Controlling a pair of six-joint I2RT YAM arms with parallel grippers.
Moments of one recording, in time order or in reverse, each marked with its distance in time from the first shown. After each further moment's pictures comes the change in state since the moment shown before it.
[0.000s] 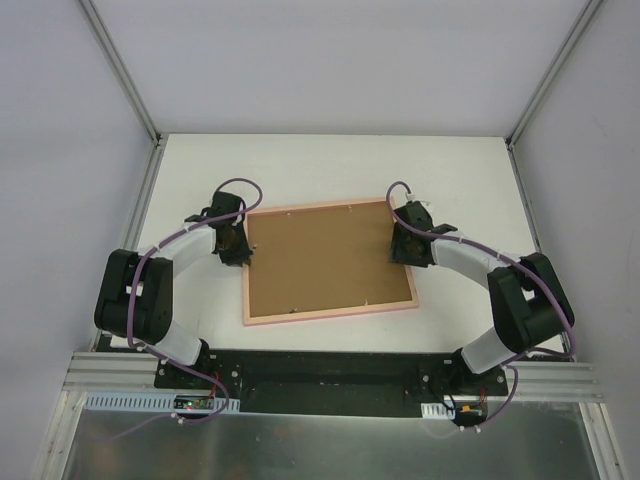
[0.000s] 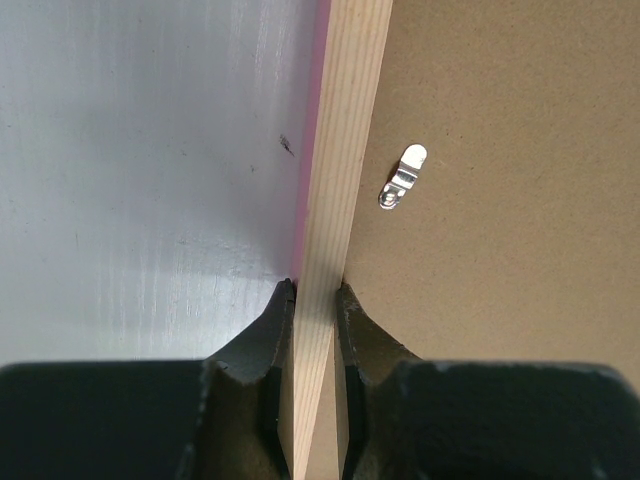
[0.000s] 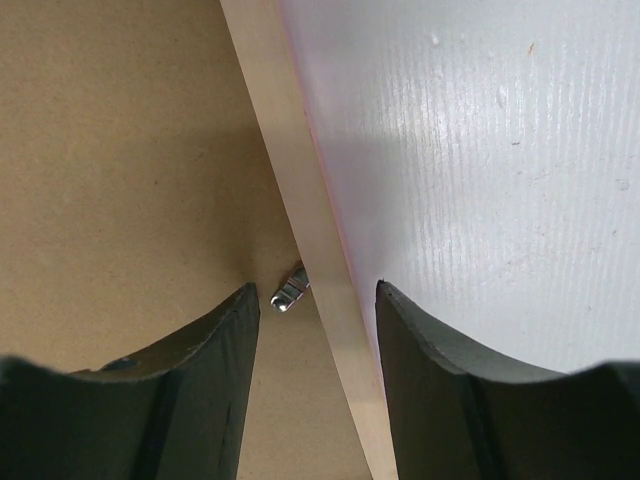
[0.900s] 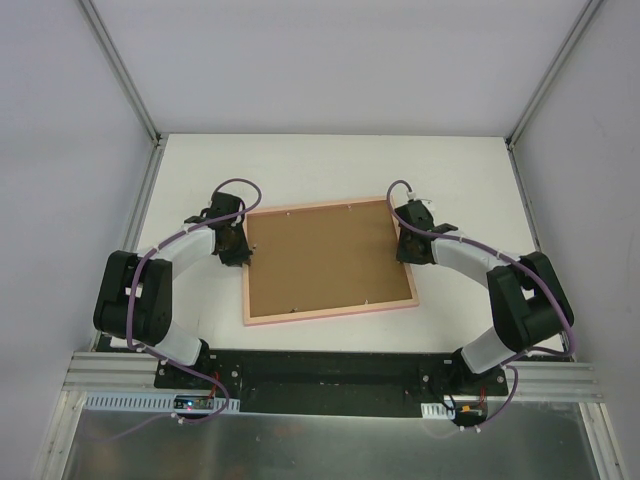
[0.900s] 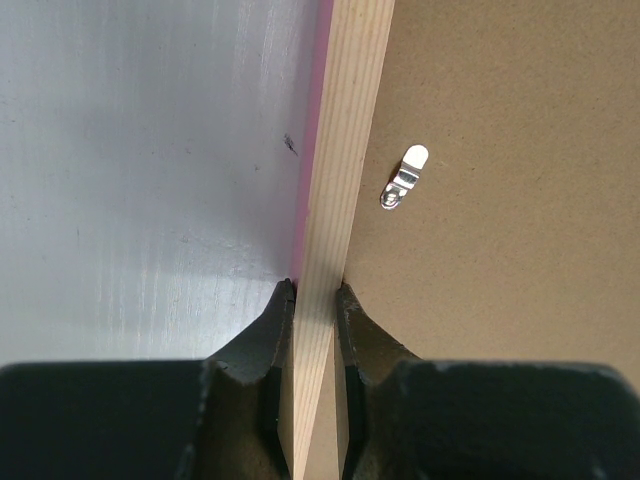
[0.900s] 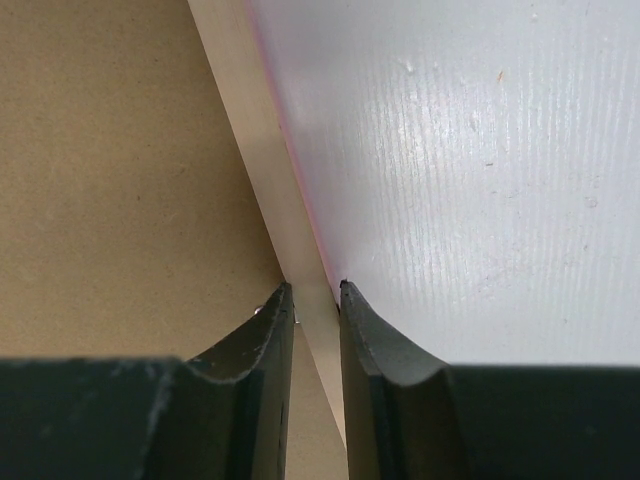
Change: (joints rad) left arm 0.000 -0.011 -0.013 0.014 0.002 -0.019; right arm -0.006 0.018 0.000 0.020 0.031 -0.019
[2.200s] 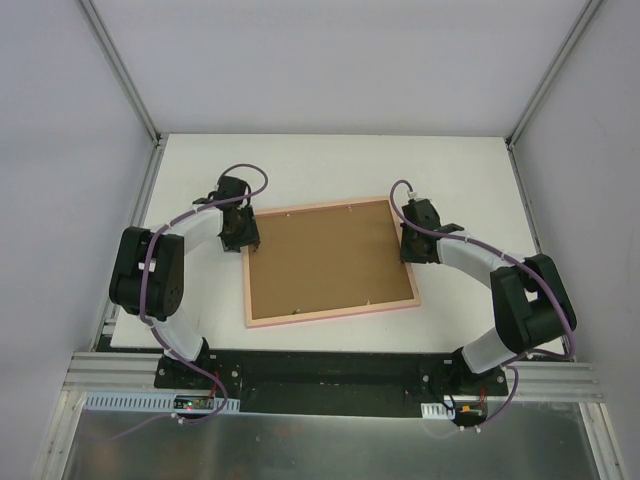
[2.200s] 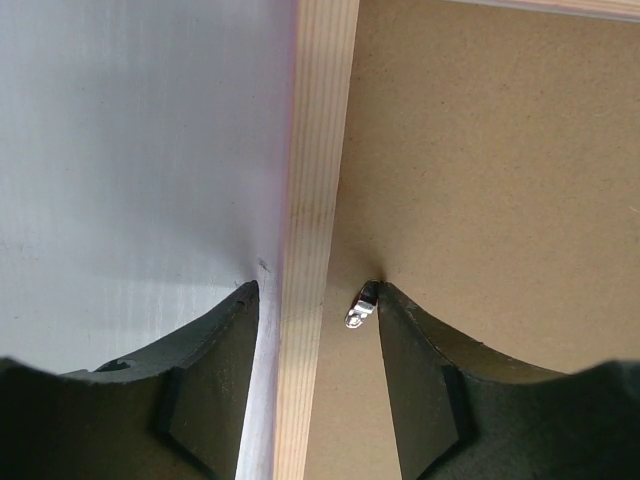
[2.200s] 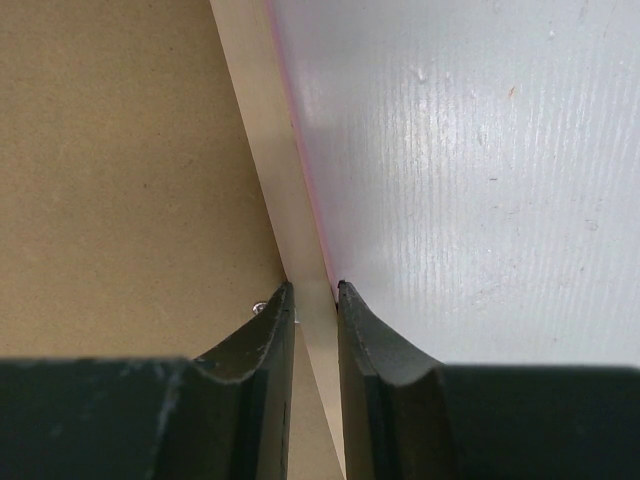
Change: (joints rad) left arm -0.001 0.160 0.181 -0.005 -0.031 0.051; right arm -0.049 -0.017 -0.013 0.018 -0.086 -0.095
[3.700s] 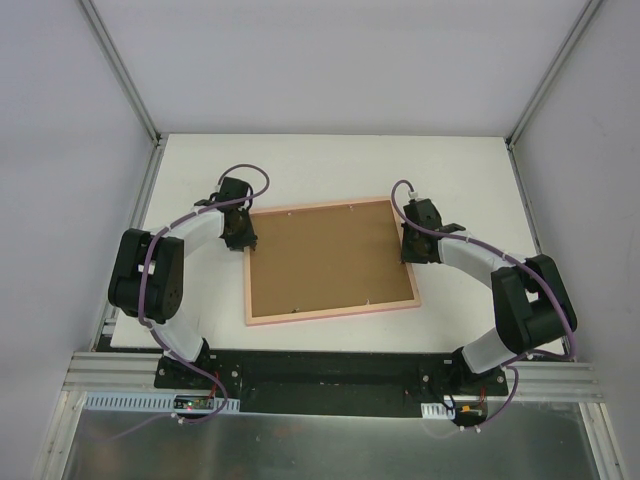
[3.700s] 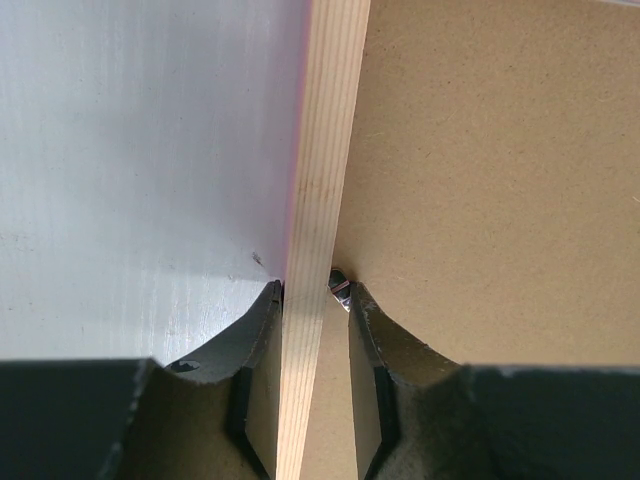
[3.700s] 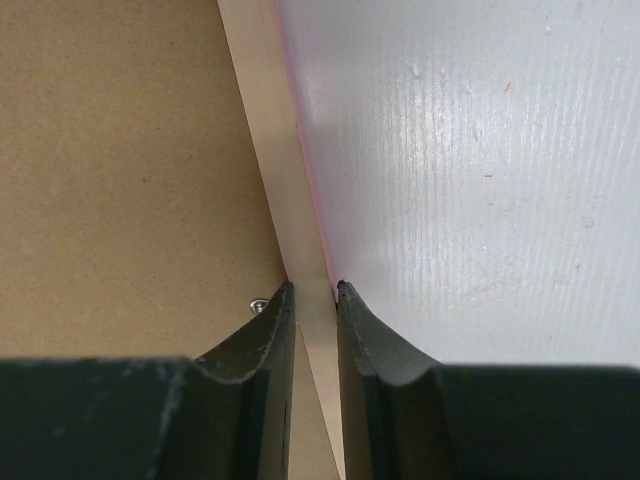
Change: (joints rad) left arm -0.021 -0.004 -0.016 0.008 -0.041 -0.006; right arm -0.011 -0.004 -0.001 -0.008 -0.013 -0.010
